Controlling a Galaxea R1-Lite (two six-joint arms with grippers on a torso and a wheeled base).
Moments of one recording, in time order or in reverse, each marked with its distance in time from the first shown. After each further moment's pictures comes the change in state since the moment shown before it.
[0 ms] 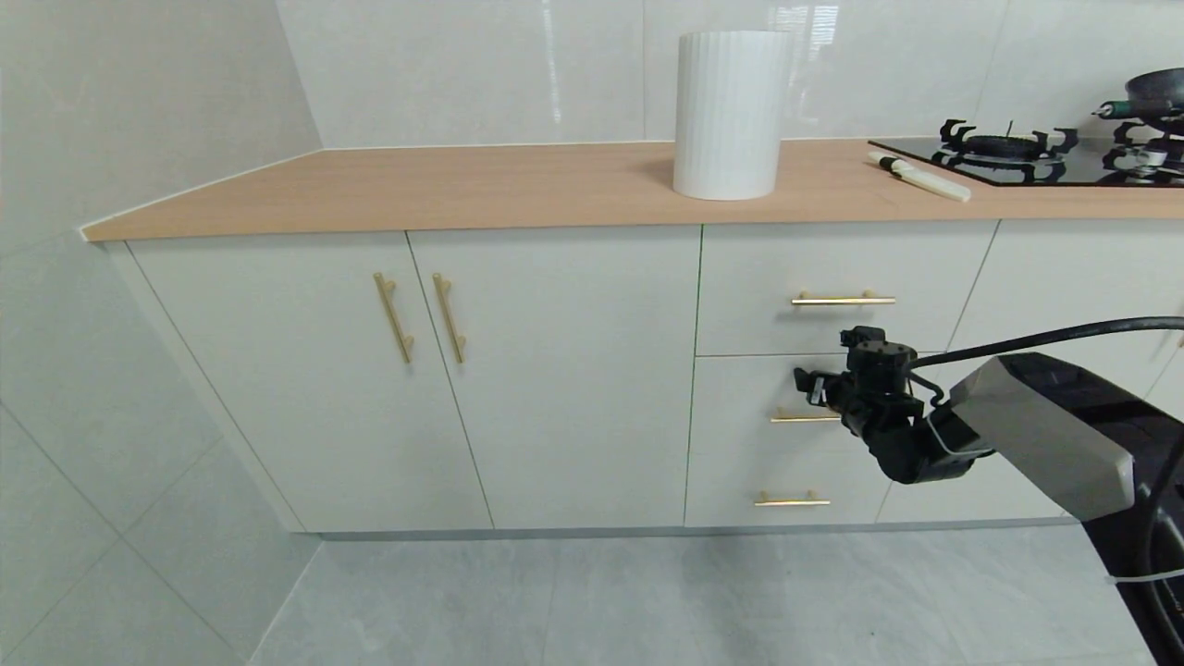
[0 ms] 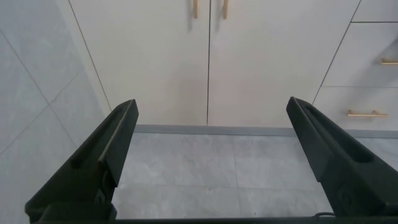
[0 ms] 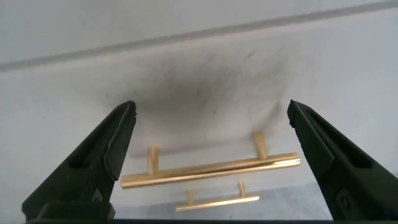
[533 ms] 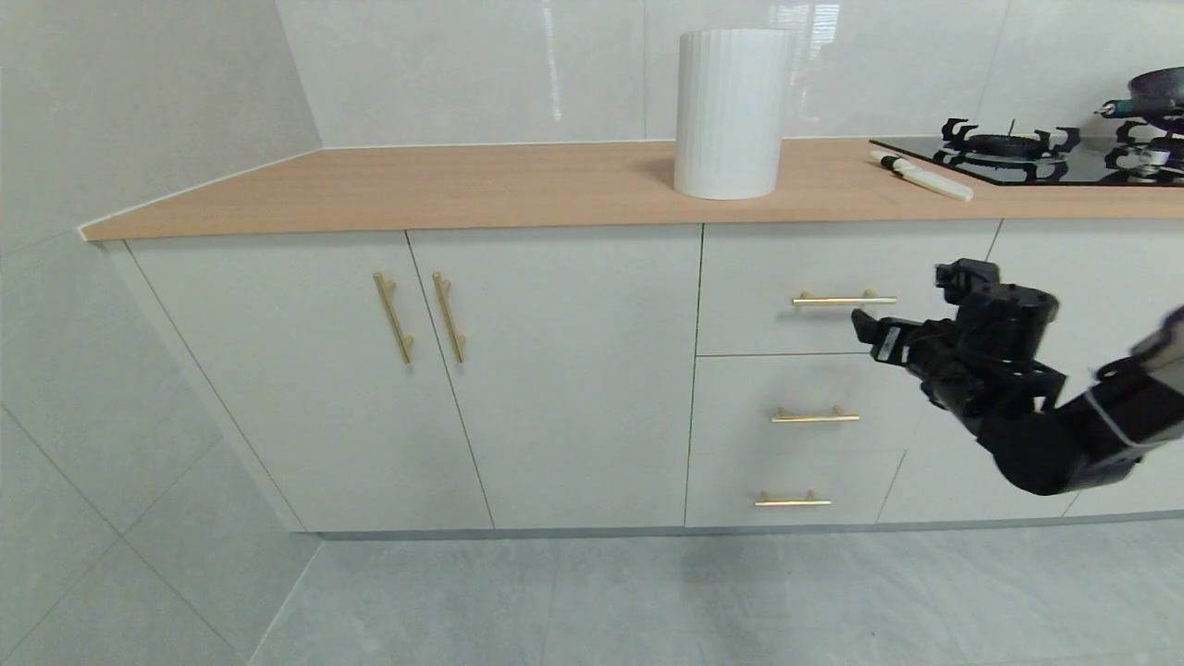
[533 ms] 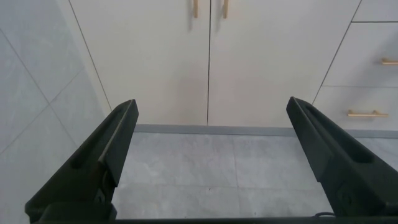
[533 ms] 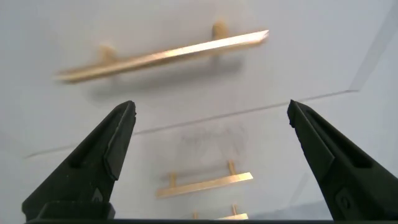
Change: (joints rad) left arm 0.000 0.000 0.000 0.000 0.000 0.000; right arm 0.018 -0.545 0.581 -0.196 -0.026 -0.018
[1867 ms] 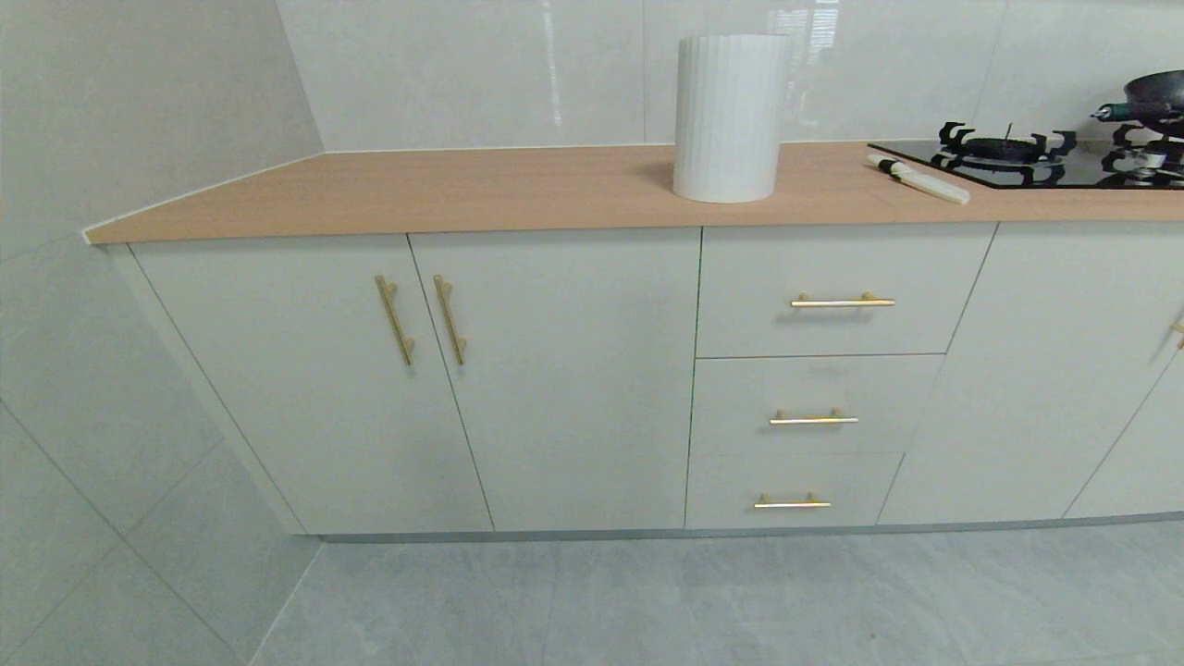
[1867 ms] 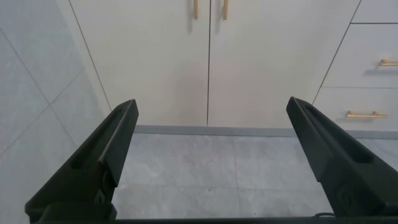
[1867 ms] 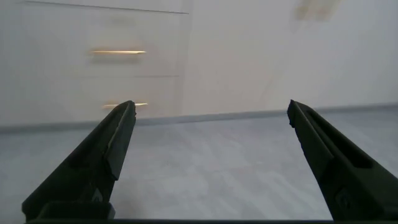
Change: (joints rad) left arm 0.000 0.000 0.000 0.000 0.000 0.000; right arm -0.011 -1.902 0.780 1.133 -0.202 -0.299
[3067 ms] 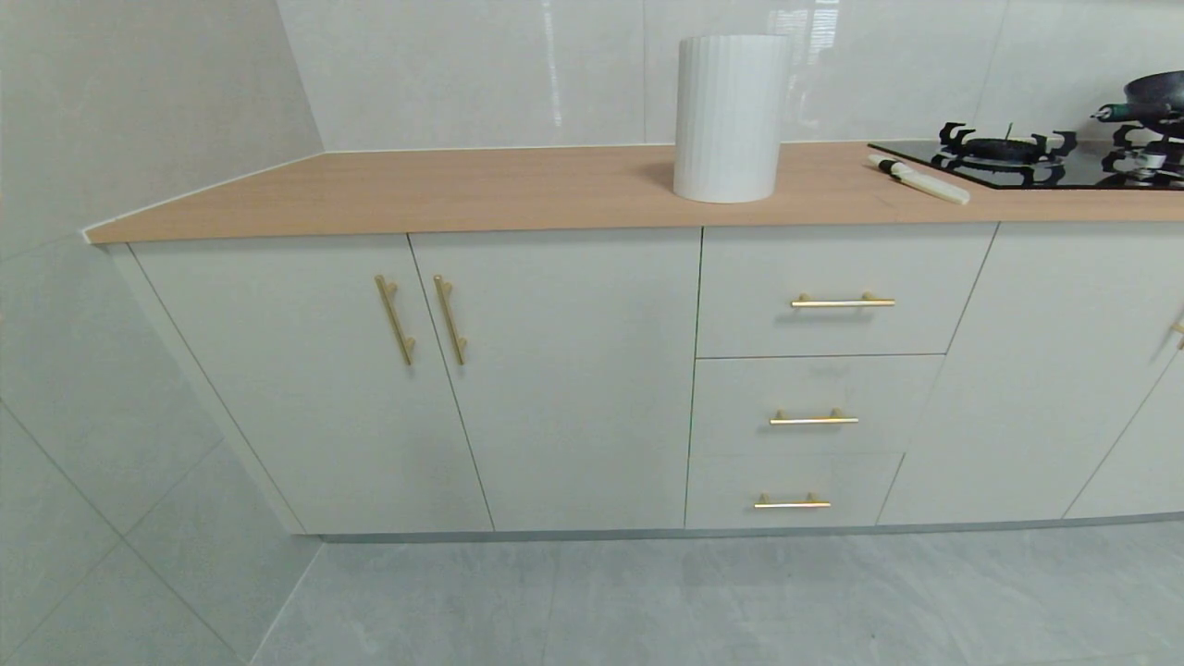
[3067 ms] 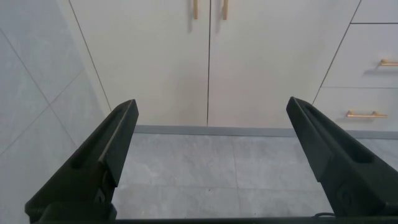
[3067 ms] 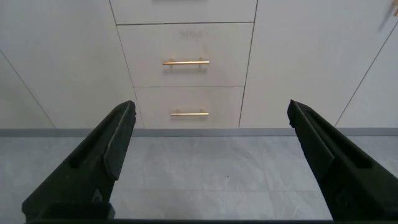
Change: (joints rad) left arm 0.000 0.000 0.000 0.000 0.000 0.000; right arm -0.131 -0.159 0.156 -0.040 0.482 0.140
